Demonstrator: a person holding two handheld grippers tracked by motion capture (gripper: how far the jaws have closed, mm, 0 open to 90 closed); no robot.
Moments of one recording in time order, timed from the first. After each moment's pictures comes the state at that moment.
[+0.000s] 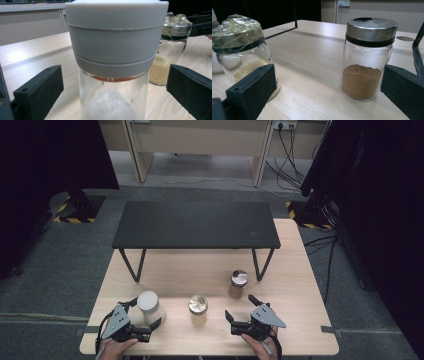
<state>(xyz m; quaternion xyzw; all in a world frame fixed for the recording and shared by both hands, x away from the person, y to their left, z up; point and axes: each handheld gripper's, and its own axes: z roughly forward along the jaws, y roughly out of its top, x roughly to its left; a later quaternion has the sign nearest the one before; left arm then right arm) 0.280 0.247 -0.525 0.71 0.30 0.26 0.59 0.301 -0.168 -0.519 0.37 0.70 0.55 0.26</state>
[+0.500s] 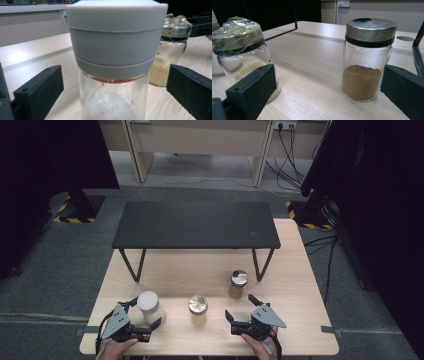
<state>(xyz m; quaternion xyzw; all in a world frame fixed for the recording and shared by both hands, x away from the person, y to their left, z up) 0.279 0.247 -0.525 0.70 0.30 0.26 0.59 0.301 -0.168 -0.519 0.37 0.70 0.55 0.26</state>
